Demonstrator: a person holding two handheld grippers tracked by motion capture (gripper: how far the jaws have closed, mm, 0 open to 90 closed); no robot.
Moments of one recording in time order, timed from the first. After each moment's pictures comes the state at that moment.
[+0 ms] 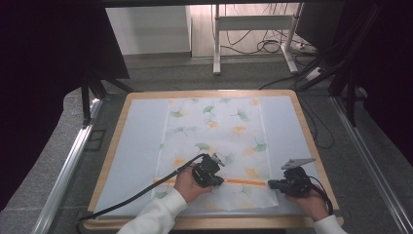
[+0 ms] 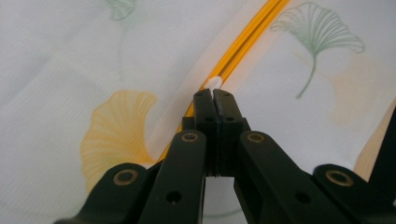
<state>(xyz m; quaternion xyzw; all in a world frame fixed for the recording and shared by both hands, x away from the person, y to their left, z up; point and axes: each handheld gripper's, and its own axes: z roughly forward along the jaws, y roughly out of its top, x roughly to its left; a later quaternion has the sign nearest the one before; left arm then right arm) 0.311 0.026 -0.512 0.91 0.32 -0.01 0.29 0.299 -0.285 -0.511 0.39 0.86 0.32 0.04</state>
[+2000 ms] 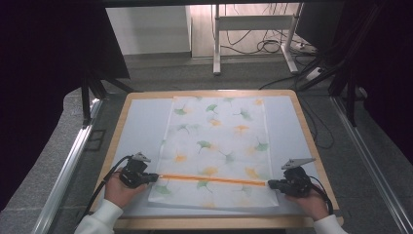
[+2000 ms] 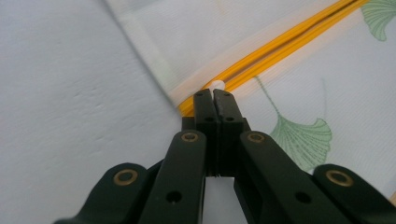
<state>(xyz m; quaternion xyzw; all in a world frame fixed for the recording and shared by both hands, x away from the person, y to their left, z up) 0.285 0.226 -0.519 0.84 0.47 0.04 0.28 0.299 -0.285 -0.511 0.39 0.86 0.32 0.04</state>
